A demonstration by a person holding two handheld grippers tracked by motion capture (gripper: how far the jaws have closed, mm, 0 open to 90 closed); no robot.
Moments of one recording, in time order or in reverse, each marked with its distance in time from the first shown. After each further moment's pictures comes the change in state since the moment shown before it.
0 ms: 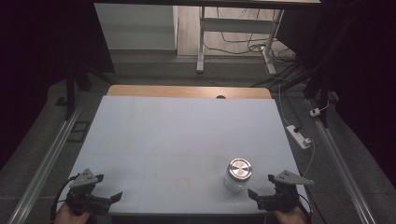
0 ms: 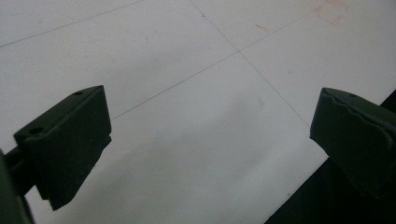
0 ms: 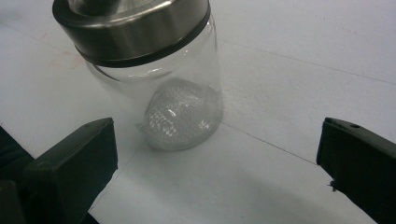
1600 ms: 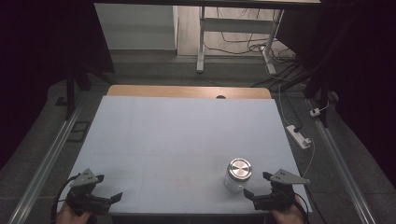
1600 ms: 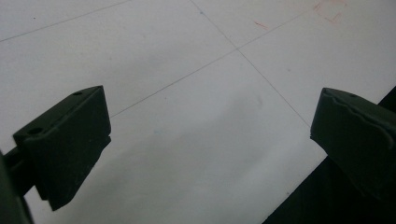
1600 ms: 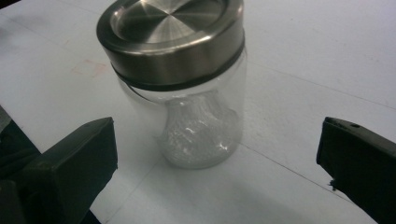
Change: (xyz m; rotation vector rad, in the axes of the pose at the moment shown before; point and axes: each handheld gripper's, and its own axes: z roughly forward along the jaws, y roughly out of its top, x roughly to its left) left arm 0.001 0.000 0.001 0.009 -0.010 -0.007; right arm 0.010 0.008 0.005 -0.042 0.054 -0.058
